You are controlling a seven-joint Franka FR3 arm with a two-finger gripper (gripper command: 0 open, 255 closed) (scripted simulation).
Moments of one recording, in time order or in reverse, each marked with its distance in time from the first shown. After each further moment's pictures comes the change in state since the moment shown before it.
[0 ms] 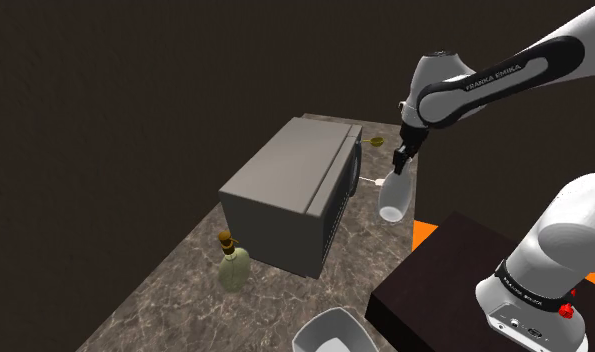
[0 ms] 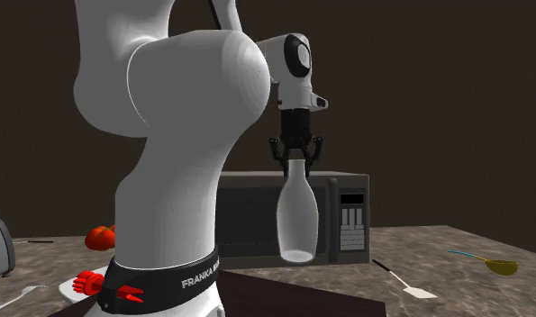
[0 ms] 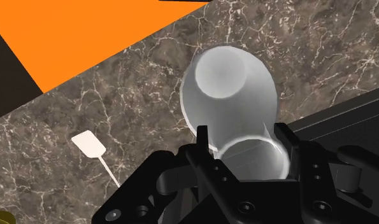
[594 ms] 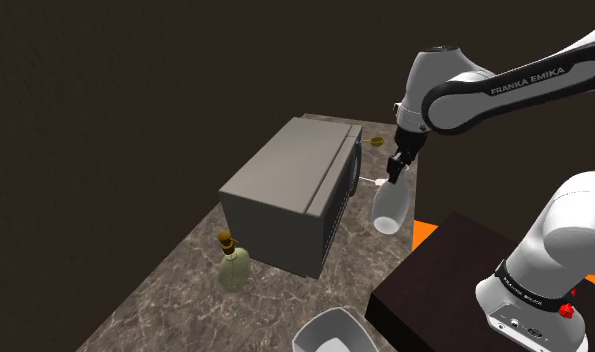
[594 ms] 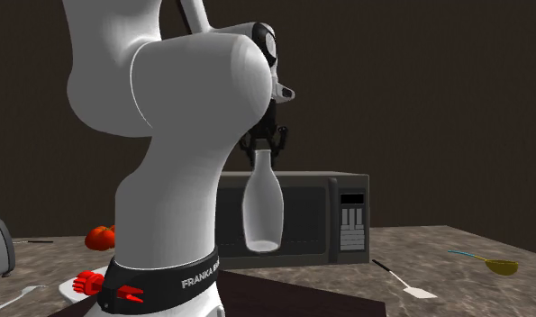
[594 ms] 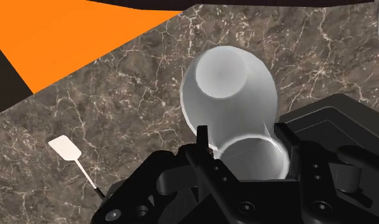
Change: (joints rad) arm 0.087 -0.157 0.135 -0.052 0.064 -0.106 0.168
